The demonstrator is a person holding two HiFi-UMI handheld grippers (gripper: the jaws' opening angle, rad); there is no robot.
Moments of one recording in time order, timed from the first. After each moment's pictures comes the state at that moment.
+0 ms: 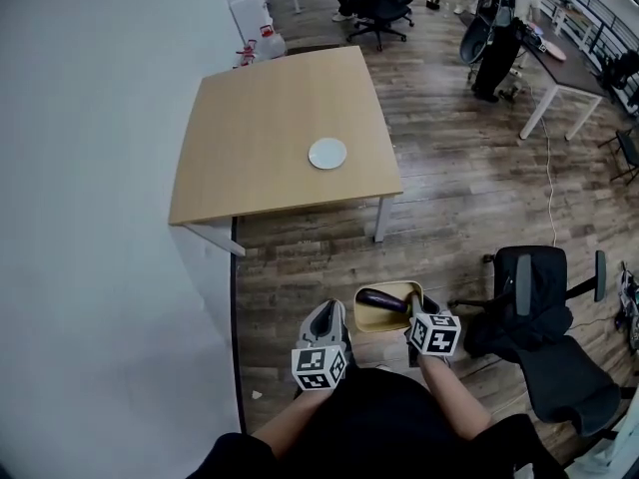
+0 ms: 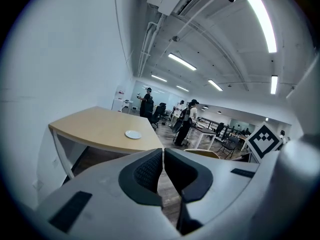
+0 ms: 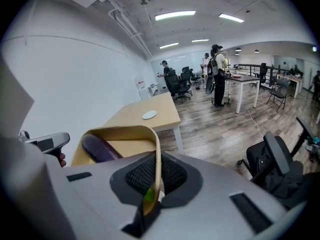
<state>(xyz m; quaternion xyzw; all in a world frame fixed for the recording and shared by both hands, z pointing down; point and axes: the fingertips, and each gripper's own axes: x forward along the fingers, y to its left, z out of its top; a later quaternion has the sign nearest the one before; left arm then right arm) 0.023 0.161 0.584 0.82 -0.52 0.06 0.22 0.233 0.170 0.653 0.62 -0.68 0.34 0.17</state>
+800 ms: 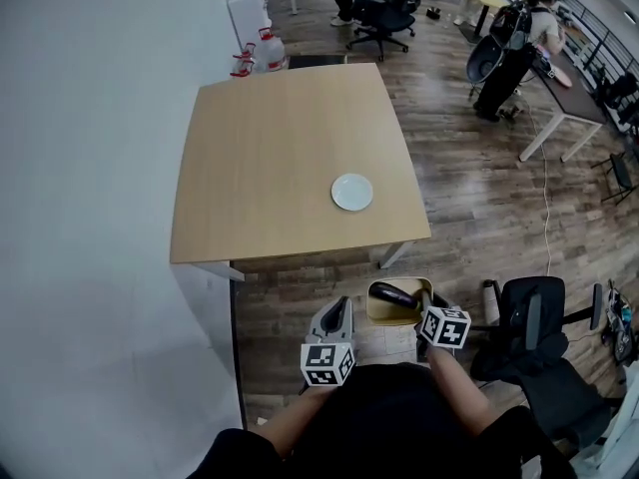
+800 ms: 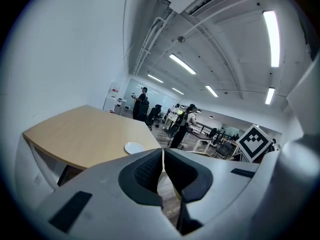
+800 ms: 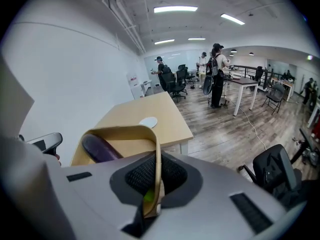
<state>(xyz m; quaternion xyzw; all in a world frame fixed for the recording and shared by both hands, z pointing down) -0.034 -0.018 0.578 0.85 -0.47 0.03 0.23 0.185 -0.002 0.646 0.66 -0.64 0.35 0.19</state>
